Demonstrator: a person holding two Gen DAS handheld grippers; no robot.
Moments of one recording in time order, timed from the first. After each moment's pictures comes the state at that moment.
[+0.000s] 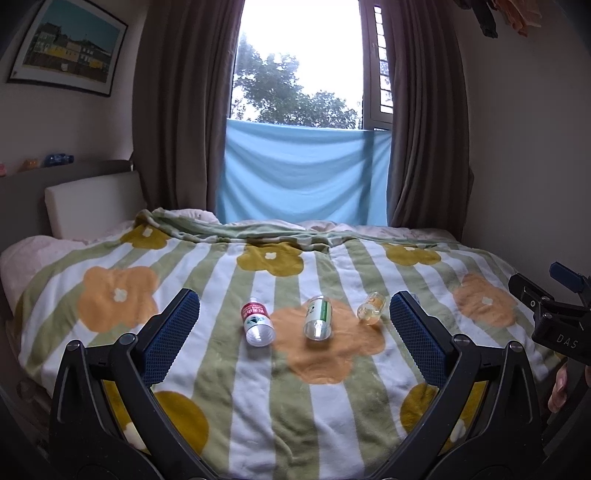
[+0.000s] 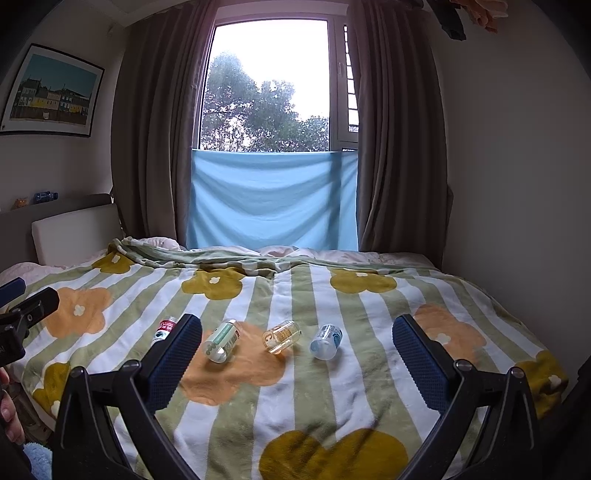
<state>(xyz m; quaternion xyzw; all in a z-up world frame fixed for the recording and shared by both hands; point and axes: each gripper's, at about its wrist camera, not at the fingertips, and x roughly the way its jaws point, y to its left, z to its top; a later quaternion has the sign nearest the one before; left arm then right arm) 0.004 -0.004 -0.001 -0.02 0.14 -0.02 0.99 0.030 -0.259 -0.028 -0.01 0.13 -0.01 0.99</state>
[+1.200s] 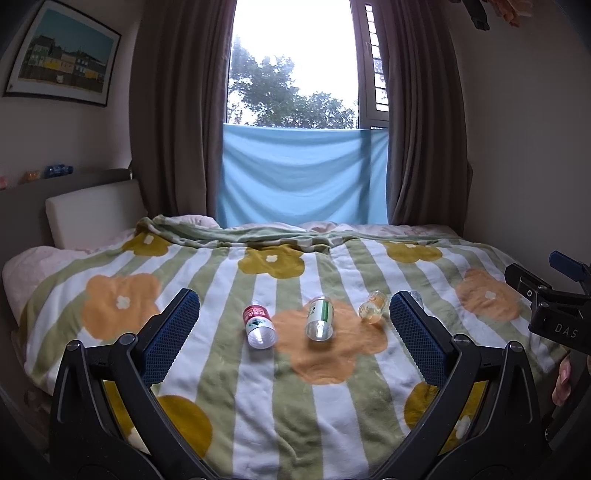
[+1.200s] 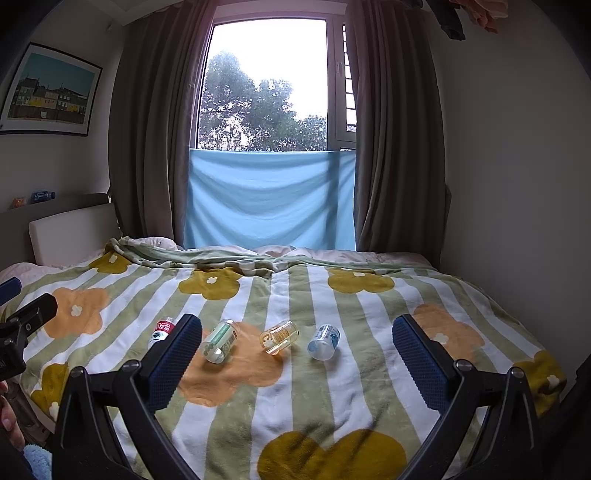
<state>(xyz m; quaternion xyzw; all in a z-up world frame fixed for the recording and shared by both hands) 0.002 -0.014 0.002 0.00 0.14 -0.02 0.99 0.031 -0.256 -0.025 -0.01 0.14 -0.02 0.99</state>
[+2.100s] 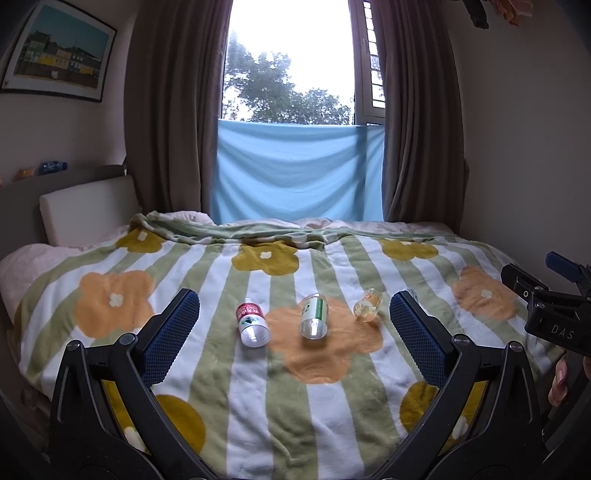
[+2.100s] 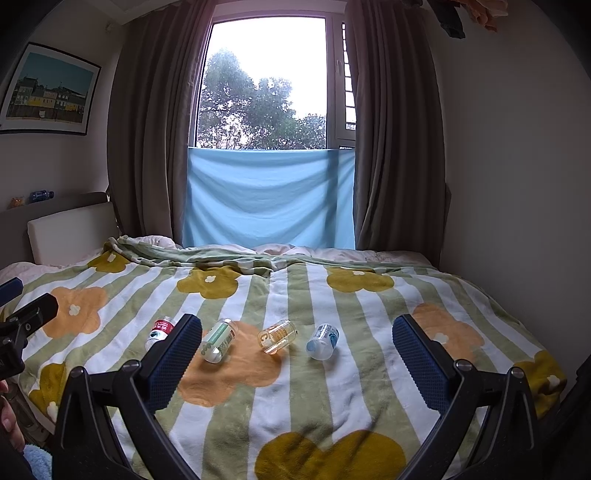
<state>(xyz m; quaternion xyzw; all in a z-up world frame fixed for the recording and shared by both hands) 0.003 -0.024 -0.003 0.00 0.14 -0.03 0.99 0.033 -0.256 -0.026 -0.01 0.14 -0.02 0.99</state>
